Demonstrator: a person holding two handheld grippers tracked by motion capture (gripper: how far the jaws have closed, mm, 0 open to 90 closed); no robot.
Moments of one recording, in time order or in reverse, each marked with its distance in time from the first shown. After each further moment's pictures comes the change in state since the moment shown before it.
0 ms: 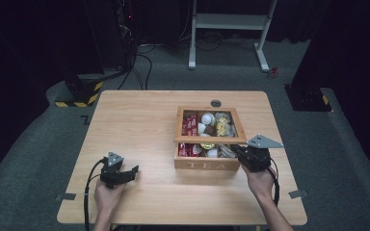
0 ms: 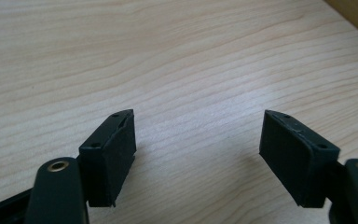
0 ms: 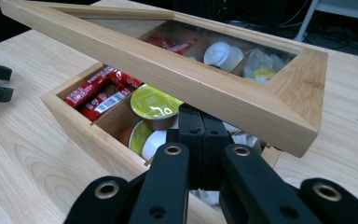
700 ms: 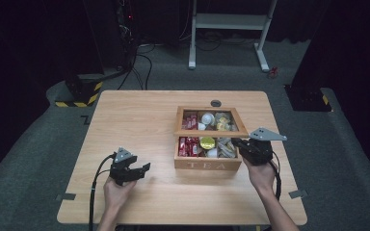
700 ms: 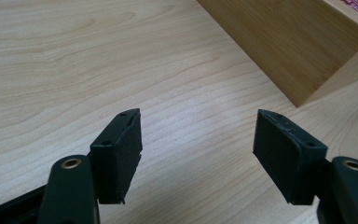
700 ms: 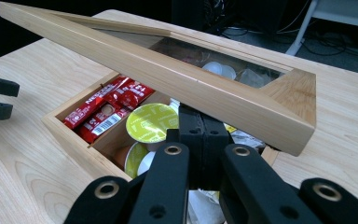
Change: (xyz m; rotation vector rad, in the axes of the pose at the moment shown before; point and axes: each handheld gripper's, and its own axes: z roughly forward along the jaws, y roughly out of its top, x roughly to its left) left arm -0.029 0.027 -0.002 -0.043 -0.161 0.021; right arm -0.006 0.020 -0.003 -0.017 0.000 0.004
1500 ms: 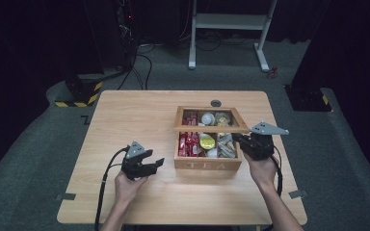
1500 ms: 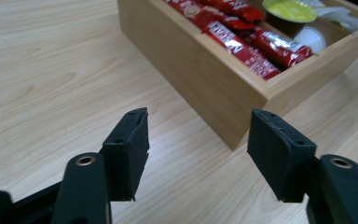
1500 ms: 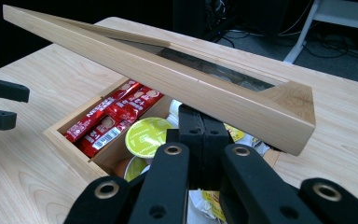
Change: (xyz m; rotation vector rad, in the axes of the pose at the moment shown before) left arm -0.035 0.037 0.005 -0.063 -0.102 0.091; right arm -0.005 0.015 -0.001 -0.003 0.009 0.012
